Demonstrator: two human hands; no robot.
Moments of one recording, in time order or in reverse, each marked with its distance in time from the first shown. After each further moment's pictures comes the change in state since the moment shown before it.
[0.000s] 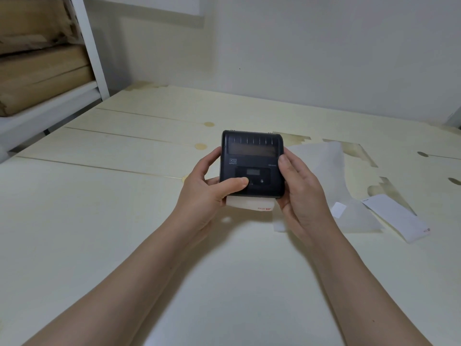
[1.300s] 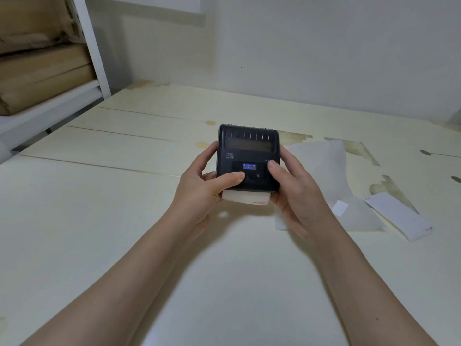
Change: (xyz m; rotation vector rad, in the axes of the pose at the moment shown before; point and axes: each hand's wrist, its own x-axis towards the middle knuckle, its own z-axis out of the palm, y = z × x) left_hand 0.008 -0.004 -0.011 0.008 0.002 0.010; right_hand -0.003 -0.003 -0.002 -0.105 -0.201 0.022
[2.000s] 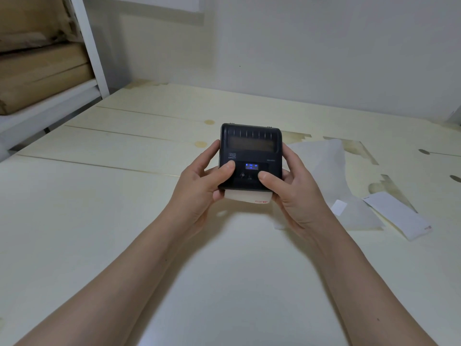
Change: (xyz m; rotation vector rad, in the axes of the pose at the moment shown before) left_hand 0.006 -0.003 -0.005 -0.006 -0.085 0.035; right_hand 0.000 0.007 -0.002 -0.103 0.058 -0.038
